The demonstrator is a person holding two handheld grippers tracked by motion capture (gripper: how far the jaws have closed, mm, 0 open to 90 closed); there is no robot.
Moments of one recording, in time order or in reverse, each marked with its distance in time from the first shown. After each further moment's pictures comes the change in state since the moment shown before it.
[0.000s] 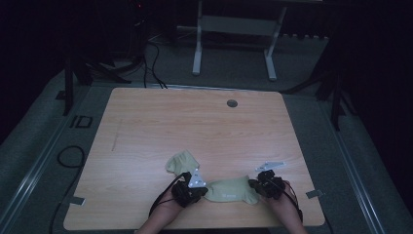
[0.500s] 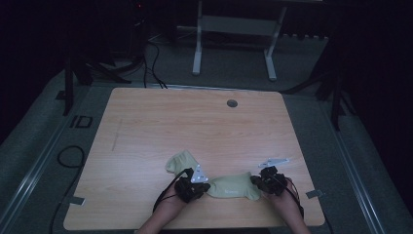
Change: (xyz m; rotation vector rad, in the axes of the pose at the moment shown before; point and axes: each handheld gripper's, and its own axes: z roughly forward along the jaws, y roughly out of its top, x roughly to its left) left arm 0.006 0.007 0.007 -0.018 0.002 -0.016; right arm -0.012 0.003 0.001 -0.012 -0.003 0.022
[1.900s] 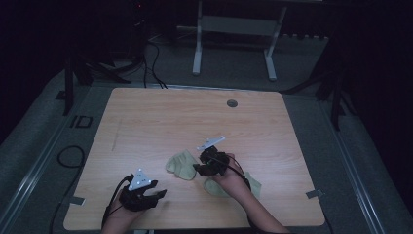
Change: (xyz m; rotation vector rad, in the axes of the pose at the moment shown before) left arm 0.039 -0.094 -0.108 -0.092 0.170 -0.233; right arm 0.120 0.126 0.055 -0.026 0.146 -0.230
